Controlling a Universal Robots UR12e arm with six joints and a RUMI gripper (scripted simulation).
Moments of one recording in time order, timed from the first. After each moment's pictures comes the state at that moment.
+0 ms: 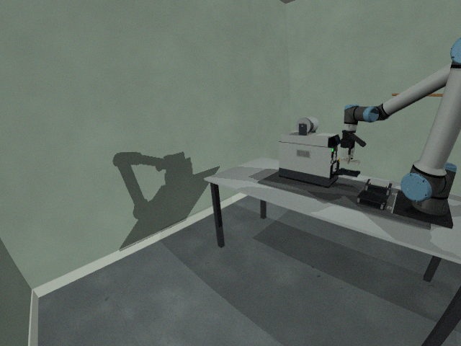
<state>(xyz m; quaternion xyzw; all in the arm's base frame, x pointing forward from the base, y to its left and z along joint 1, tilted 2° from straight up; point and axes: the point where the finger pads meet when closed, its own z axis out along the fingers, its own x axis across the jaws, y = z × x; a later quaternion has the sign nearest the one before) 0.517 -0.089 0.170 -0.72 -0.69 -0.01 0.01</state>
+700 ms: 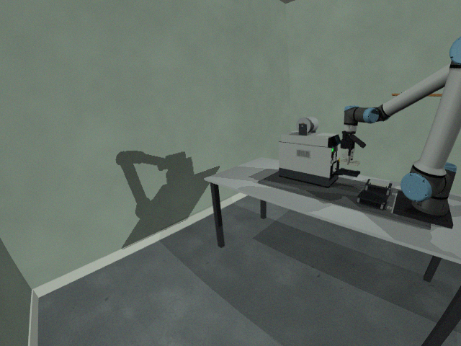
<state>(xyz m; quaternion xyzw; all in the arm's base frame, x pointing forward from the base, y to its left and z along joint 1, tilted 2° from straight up) 0.517 -0.089 0.164 -0.72 -0.69 -0.01 0.01</state>
